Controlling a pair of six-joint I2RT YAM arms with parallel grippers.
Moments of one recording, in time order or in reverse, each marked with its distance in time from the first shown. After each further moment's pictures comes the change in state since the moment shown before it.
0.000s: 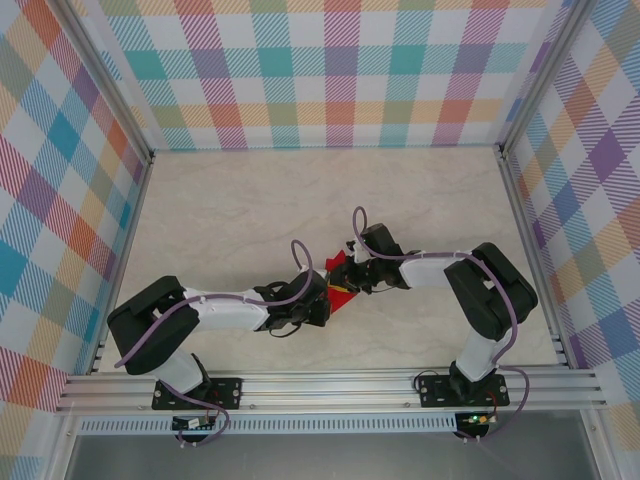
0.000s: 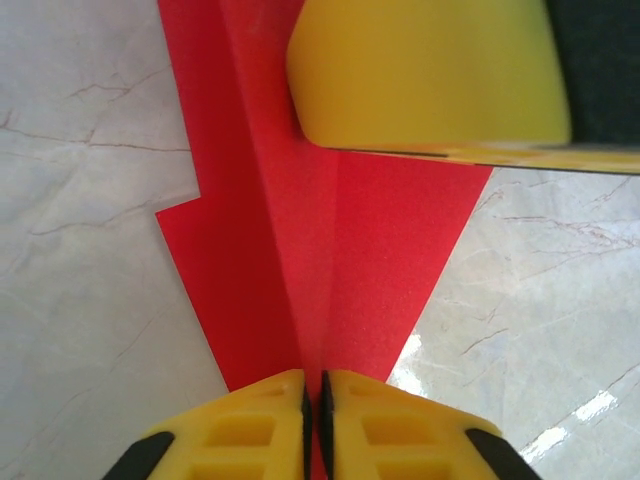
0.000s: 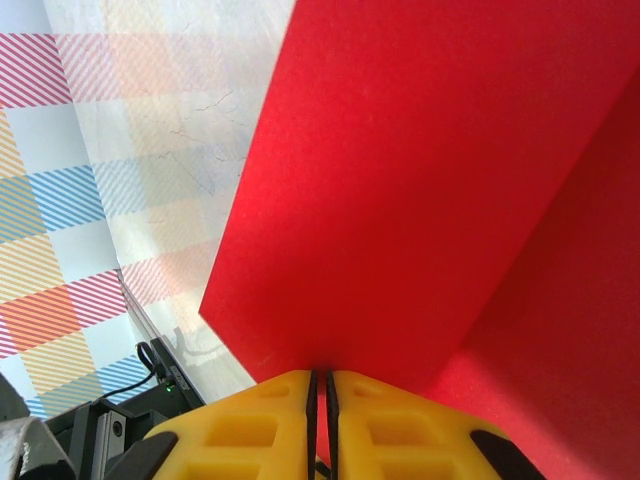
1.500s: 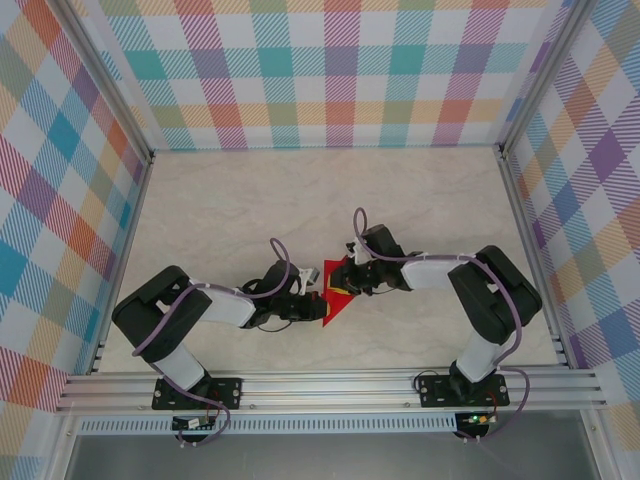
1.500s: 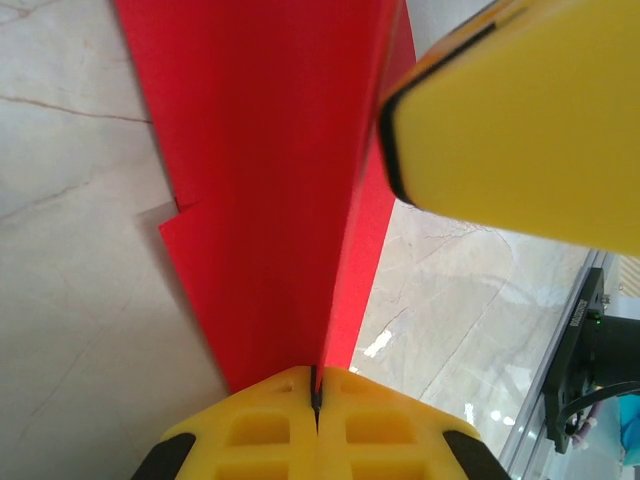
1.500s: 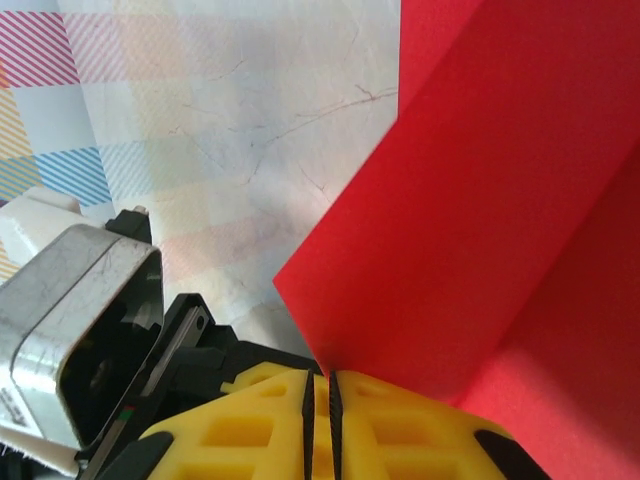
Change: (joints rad) left arm 0.228 0.068 -0.172 0.425 0.522 -0.090; right arm 0.006 -0.025 -0.013 -0.012 -0.022 -0.010
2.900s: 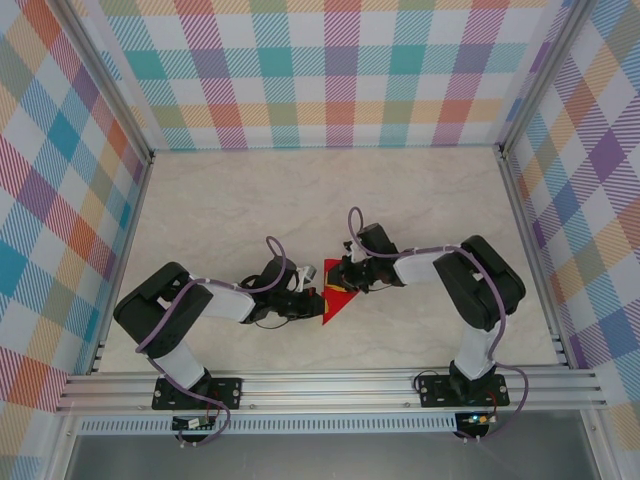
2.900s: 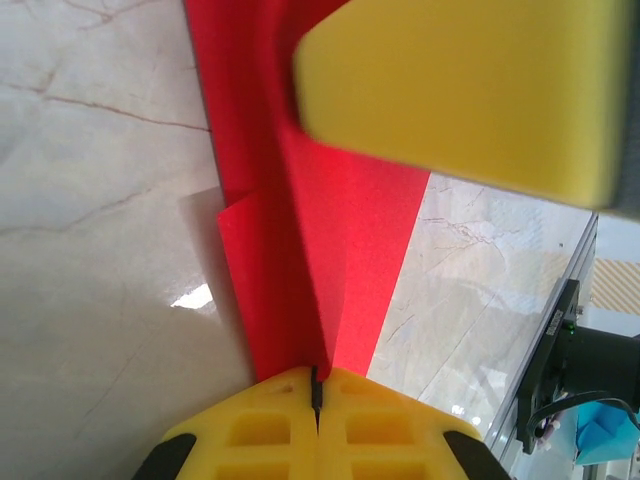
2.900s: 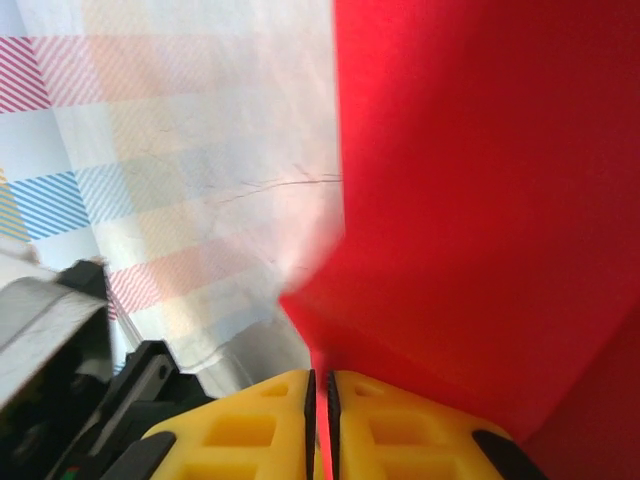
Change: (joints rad) left arm 0.046 0.022 0.021 -0.041 0.051 -0.040; right arm -0.015 0.091 0.048 0.033 0.026 0.005
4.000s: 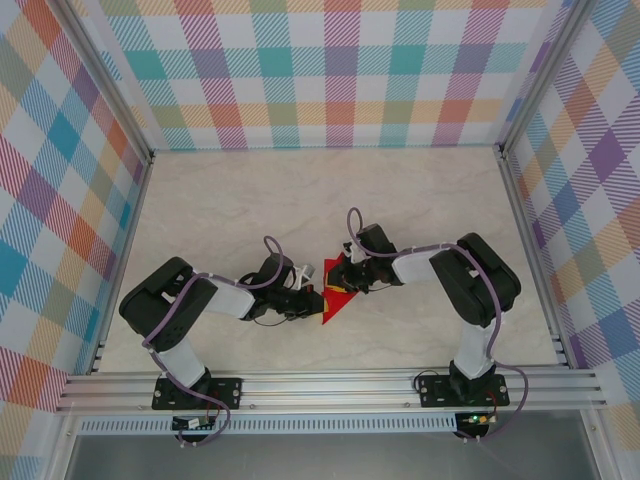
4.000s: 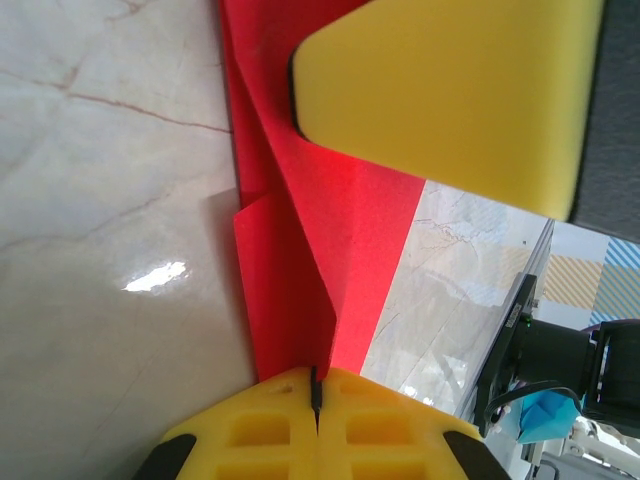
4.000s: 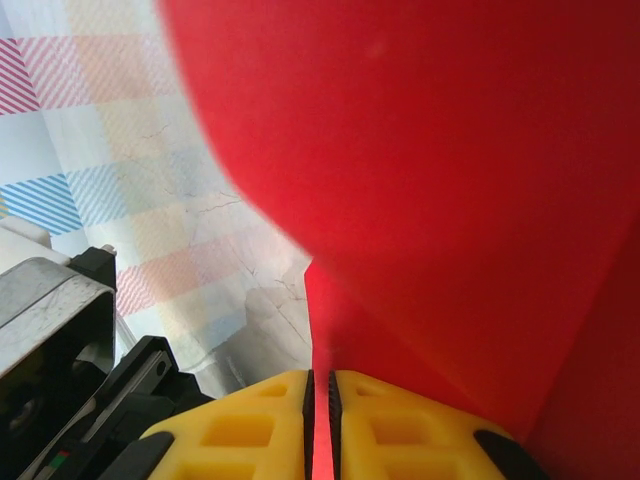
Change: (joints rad) left arm 0.032 0.047 0.006 0.039 0.108 -0.053; right arm 0.002 0.052 0.016 0.001 -0.011 -0.005
